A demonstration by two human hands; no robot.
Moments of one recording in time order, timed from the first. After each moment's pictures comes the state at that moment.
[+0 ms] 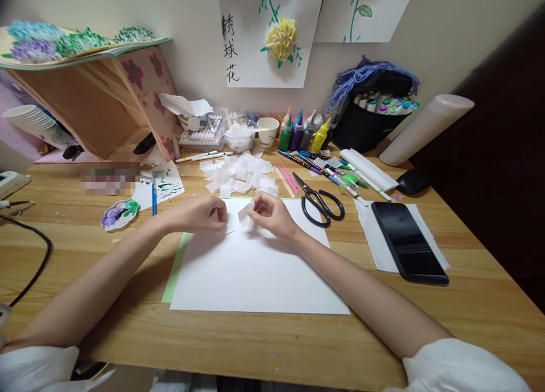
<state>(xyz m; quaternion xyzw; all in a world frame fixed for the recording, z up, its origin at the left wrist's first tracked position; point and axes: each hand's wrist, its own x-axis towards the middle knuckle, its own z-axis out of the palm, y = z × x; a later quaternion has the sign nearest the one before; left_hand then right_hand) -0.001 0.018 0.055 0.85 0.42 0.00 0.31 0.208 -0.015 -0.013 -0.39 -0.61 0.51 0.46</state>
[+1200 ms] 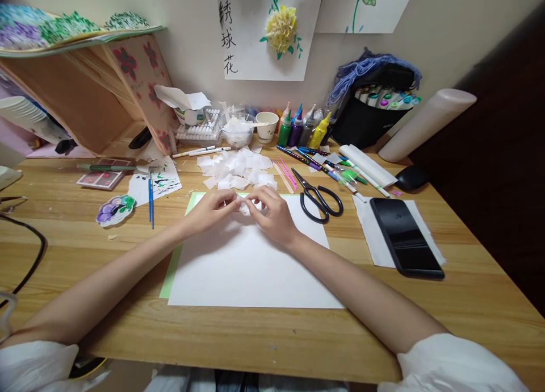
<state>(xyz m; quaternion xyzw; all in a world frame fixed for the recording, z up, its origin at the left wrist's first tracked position) 0.028 0.010 0.019 0.82 0.39 0.23 0.35 0.204 -0.023 -0.008 -0.43 -0.74 0.21 0.48</state>
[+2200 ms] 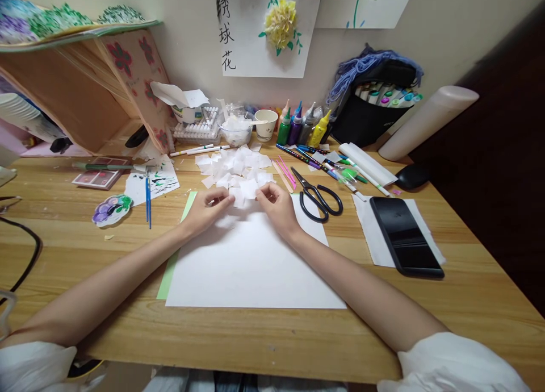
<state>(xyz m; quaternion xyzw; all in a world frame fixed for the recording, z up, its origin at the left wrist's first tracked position) 0.024 0.008 0.007 0.75 0.43 0.34 0.37 0.208 -0.013 -0.014 -0.52 -0.56 0.39 0.52</state>
